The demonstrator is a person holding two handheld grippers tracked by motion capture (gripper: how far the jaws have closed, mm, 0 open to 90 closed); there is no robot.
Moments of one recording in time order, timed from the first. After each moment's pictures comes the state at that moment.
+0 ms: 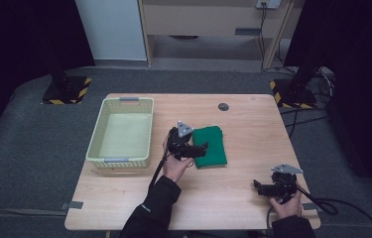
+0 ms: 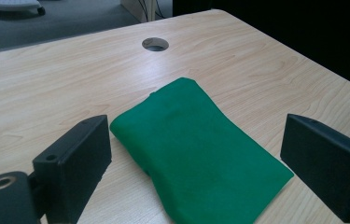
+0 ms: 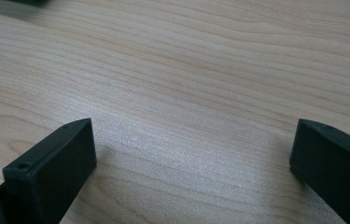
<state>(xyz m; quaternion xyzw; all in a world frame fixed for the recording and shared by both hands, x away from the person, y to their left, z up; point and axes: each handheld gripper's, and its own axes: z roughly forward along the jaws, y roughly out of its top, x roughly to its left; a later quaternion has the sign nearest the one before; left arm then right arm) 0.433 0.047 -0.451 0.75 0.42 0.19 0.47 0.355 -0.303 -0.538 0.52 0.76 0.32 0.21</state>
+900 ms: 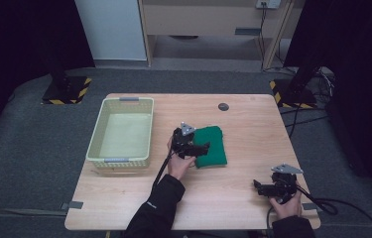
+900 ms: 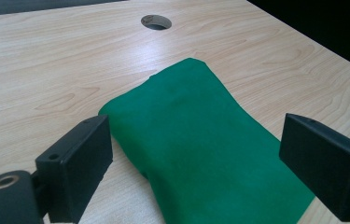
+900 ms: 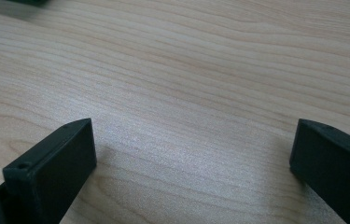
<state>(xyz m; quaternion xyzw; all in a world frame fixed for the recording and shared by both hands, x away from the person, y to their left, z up) 0.458 0.037 -0.485 0.75 0.44 0.16 0.46 0.355 -0.303 -0.538 0.52 0.76 0.32 0.21</state>
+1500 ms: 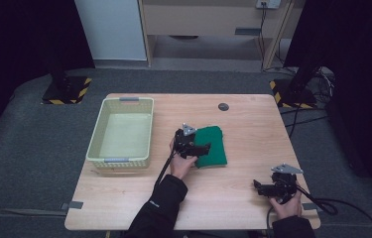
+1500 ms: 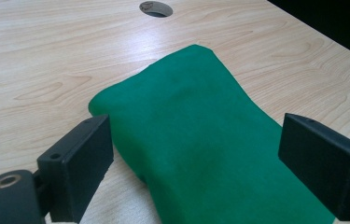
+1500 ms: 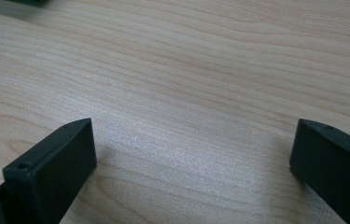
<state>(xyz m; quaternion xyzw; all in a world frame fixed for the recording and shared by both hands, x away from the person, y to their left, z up) 0.469 0.032 -0.506 0.75 0.45 0.15 0.46 0.355 -0.303 -0.538 0.52 0.76 0.32 0.21</state>
